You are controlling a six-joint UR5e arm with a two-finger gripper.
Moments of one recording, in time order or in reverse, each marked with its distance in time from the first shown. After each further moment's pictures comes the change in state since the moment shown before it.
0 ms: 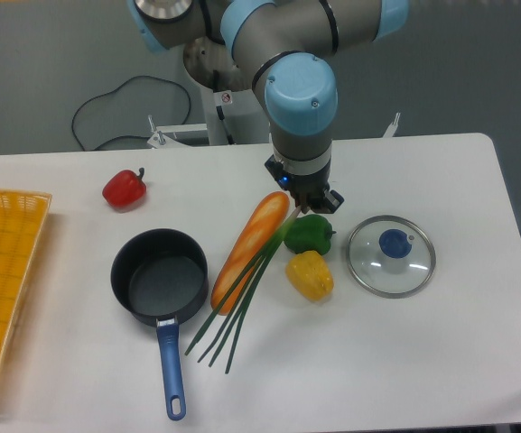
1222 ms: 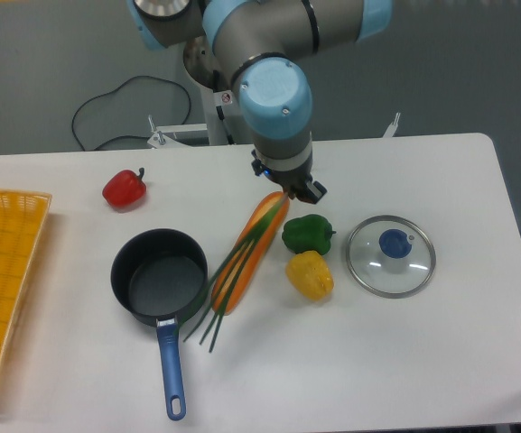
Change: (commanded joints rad) arm -0.067 0.083 -0.023 -0.202 0.083 -0.011
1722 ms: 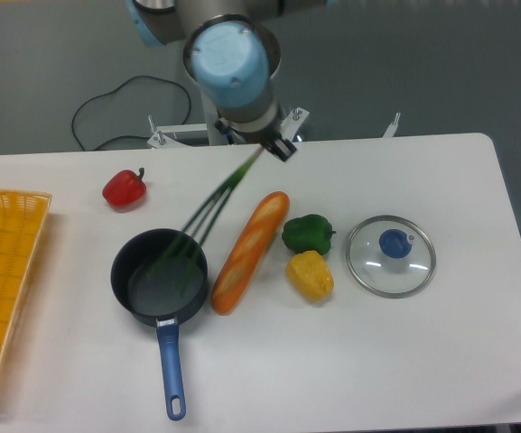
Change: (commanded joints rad) arm -0.120 0.046 -0.029 -0.195 0.107 -0.057
